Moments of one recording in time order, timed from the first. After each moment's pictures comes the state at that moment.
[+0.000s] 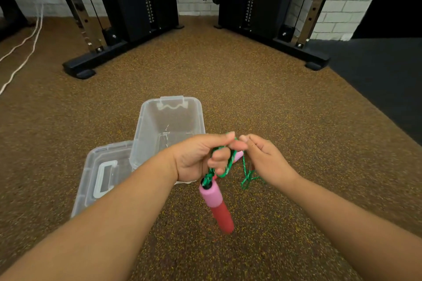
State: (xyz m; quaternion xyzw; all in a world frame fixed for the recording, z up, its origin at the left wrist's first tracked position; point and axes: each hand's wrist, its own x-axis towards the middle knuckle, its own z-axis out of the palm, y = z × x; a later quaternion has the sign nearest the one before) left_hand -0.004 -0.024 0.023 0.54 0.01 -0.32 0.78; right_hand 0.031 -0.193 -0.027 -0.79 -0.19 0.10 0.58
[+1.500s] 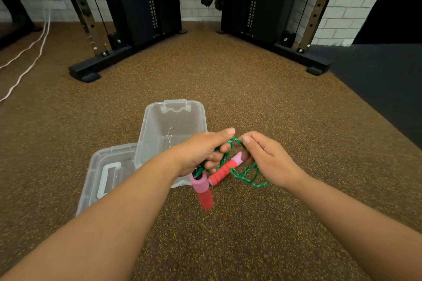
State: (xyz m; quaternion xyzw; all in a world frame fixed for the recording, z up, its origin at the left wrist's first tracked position) left_hand -0.001 -0.021 0.024 0.72 0.03 -0.24 0.65; right_hand 0.029 -0.198 -0.012 -0.82 -0.23 0.08 0.52
